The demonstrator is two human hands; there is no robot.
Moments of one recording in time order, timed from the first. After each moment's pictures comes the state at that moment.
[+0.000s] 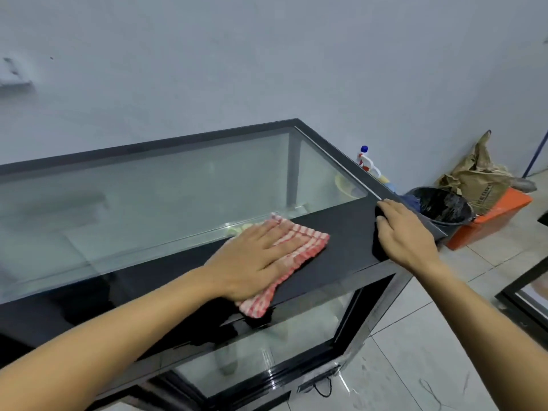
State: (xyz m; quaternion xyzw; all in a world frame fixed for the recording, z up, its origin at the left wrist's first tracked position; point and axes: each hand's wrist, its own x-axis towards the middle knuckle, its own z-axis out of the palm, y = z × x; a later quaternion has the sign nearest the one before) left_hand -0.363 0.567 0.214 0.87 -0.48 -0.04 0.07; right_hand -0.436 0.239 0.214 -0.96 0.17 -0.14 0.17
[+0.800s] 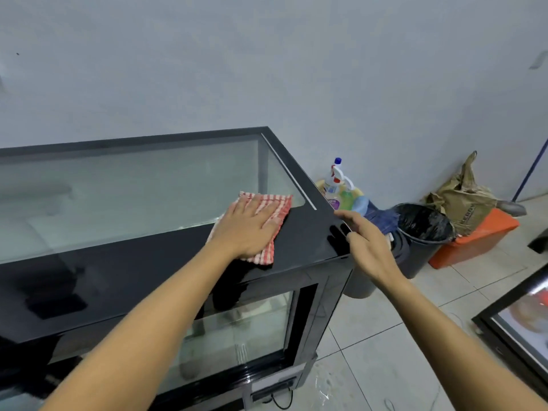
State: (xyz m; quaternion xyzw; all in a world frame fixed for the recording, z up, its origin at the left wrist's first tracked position) left_hand -0.347 0.387 0.218 0.96 -0.26 -0.05 0.07; right_hand -0.470 0.146 0.217 -0.86 0.11 -0.14 0.47
